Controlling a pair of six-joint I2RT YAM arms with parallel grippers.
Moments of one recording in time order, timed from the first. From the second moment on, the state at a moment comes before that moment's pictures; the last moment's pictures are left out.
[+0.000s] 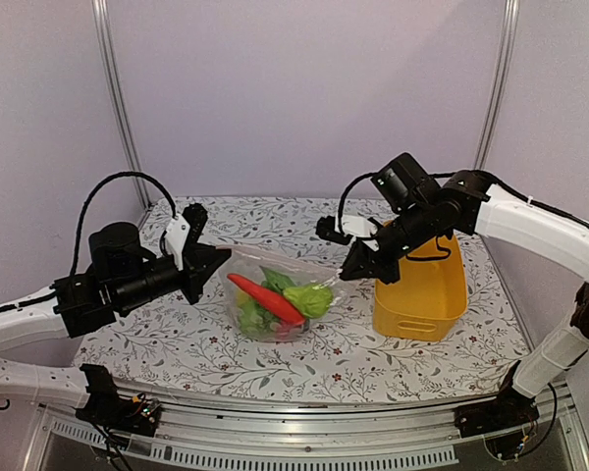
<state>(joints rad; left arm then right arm) -0.88 0.88 0.63 0.06 -0.07 0.06 0.83 1.55 1.47 -0.87 -0.32 -0.56</state>
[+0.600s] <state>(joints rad) -0.86 0.88 0.62 0.06 -0.06 0.06 0.81 1.53 1.43 -0.91 -0.32 -0.57</state>
